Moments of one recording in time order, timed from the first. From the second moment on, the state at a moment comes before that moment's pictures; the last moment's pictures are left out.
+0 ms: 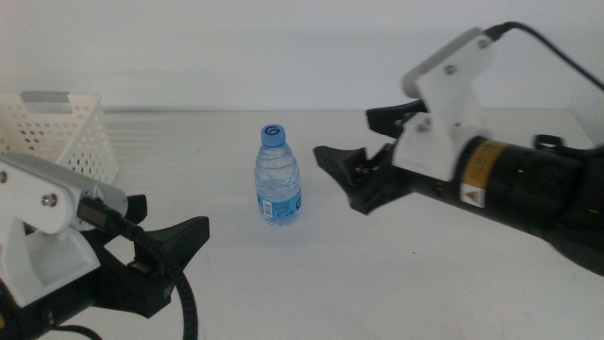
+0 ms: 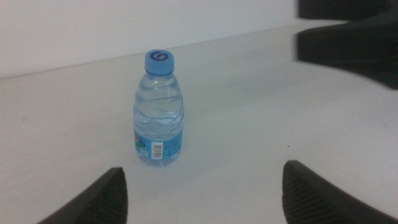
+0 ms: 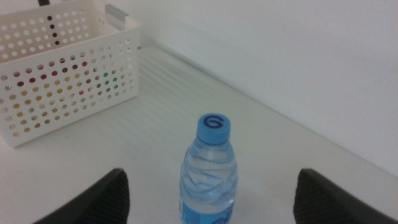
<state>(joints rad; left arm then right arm) -0.59 0.74 -0.44 -0.01 0.08 -0.14 0.63 1.39 -0.83 -0.49 -0.25 0.41</state>
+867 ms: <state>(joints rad) -0.59 0.74 -0.44 -0.01 0.08 -0.14 0.63 1.00 -0.46 0.00 -0.19 -0.04</state>
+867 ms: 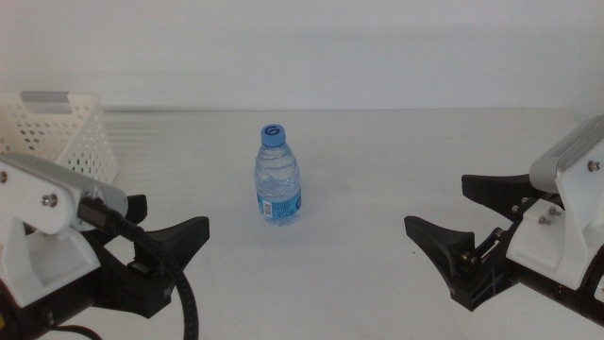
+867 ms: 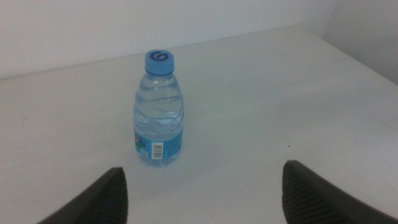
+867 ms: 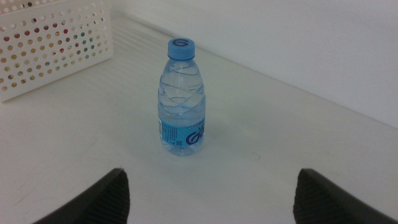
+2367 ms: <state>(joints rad) -0.42 1.30 -0.32 0.25 -0.71 -0.19 0.63 1.00 -0.46 0.00 -0.19 -0.04</state>
